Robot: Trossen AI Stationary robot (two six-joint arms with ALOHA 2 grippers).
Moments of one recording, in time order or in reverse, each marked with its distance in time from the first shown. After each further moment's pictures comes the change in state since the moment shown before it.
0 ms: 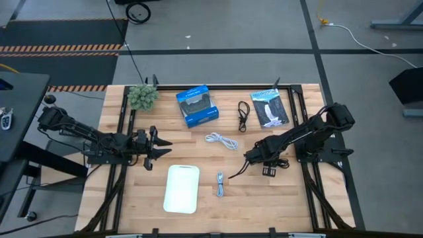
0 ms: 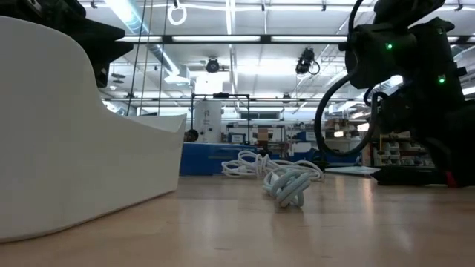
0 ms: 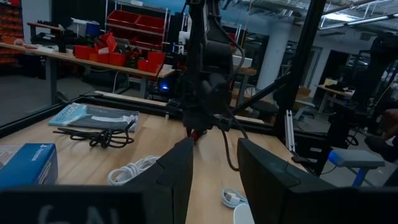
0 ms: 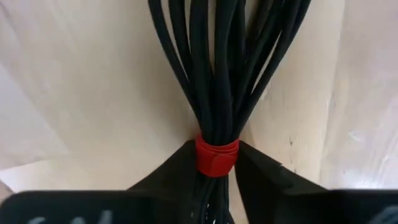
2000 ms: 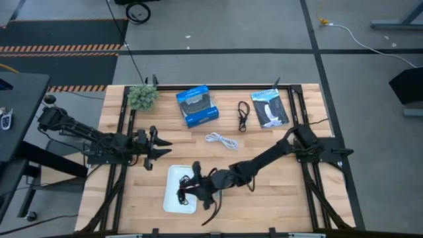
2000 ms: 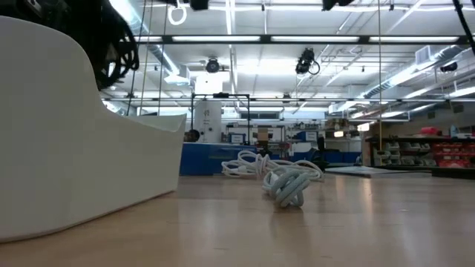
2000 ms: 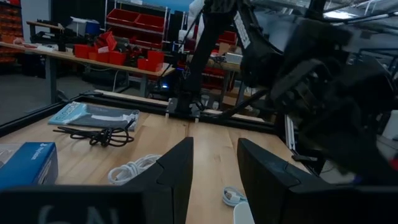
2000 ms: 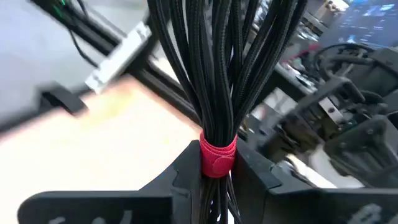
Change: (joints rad) left arm 0.000 0.000 0.000 -0.006 0.000 0.000; right arm 0.162 0.501 0.596 1.482 0.278 -1.045
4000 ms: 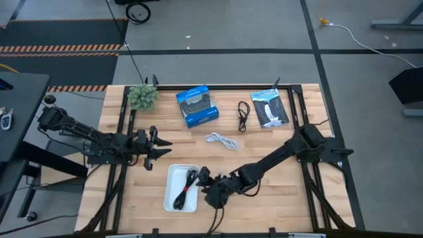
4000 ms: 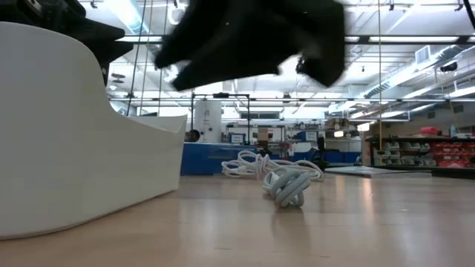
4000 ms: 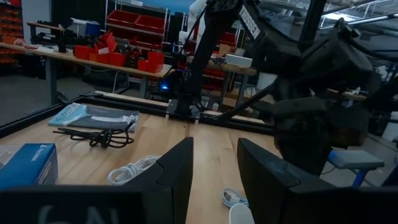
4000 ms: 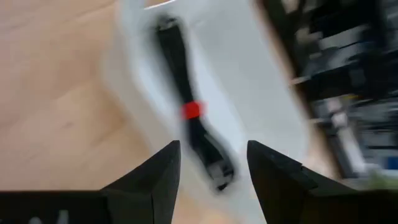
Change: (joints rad) left arm 0.000 0.000 0.000 0.006 0.001 0.000; right arm 0.054 -0.070 0.043 -0.657 0.113 -0.134
